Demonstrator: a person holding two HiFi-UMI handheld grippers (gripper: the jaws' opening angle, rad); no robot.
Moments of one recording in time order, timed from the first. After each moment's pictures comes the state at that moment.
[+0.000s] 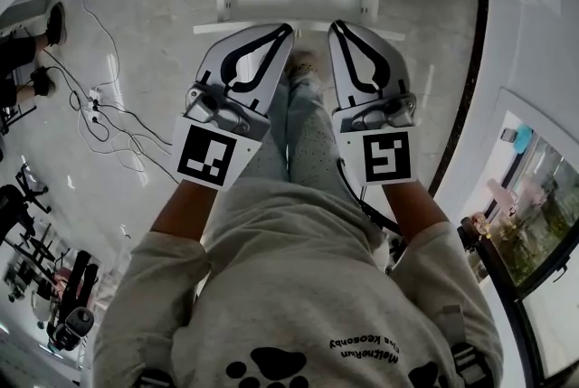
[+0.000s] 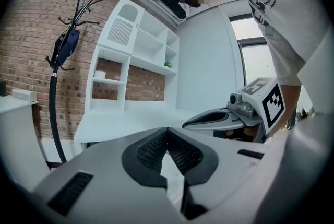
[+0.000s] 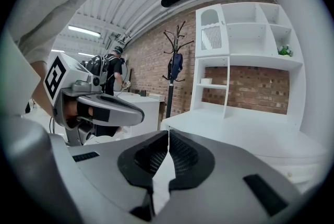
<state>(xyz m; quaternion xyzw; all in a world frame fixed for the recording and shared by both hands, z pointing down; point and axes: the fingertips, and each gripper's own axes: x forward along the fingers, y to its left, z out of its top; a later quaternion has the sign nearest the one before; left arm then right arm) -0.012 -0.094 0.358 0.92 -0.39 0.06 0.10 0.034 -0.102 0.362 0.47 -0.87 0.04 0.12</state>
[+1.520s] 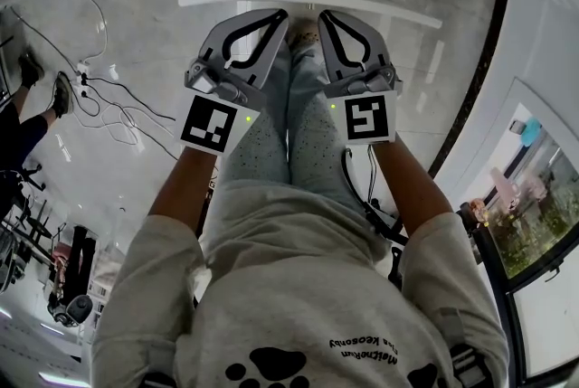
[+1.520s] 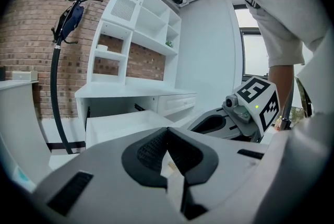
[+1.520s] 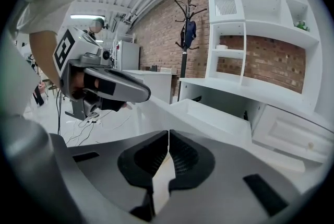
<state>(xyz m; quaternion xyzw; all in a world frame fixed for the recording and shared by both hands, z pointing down) -0.030 -0.069 0.501 0.92 -0.34 0.17 0.09 0.012 -0.067 0.539 0.38 -0.89 0.04 0.27</state>
